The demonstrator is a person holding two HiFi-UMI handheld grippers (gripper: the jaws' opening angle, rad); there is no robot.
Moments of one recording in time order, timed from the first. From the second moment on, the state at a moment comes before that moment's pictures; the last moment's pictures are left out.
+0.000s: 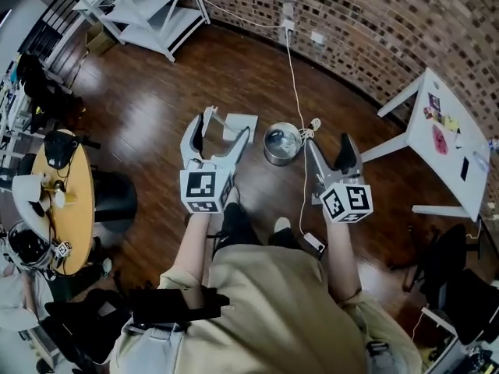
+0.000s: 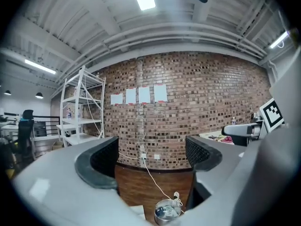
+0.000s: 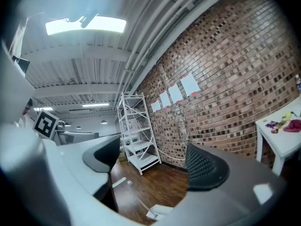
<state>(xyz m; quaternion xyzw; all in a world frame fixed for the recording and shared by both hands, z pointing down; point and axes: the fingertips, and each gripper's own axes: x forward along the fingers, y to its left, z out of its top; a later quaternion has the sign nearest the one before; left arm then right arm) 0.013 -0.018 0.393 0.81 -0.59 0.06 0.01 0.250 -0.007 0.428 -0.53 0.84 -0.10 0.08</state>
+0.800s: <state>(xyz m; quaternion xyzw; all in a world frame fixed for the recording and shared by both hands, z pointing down) -0.065 0.050 0.370 0.78 -0.63 0.03 0.00 0.145 0.043 0.353 -0.51 0.86 -0.03 0.08</state>
